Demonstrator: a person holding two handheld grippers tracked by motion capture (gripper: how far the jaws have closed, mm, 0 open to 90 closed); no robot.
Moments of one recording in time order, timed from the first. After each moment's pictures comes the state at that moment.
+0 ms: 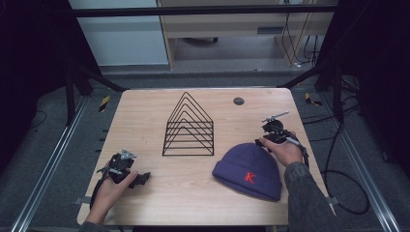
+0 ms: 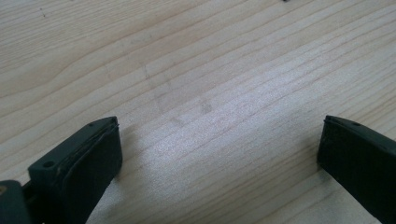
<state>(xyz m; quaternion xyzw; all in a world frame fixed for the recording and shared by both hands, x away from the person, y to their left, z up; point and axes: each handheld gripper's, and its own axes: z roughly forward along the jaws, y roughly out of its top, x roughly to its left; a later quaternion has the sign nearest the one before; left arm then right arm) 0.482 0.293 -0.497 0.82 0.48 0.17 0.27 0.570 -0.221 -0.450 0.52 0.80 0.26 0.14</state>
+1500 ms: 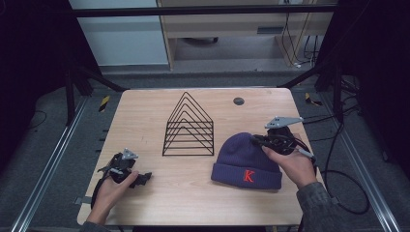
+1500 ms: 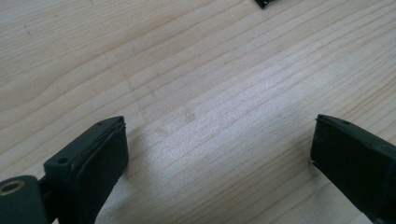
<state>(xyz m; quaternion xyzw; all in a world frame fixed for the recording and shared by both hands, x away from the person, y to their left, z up) 0.481 0.288 -0.492 0.83 0.45 0.16 0.28 0.490 -0.202 -0.372 0.38 0.81 0.40 0.17</state>
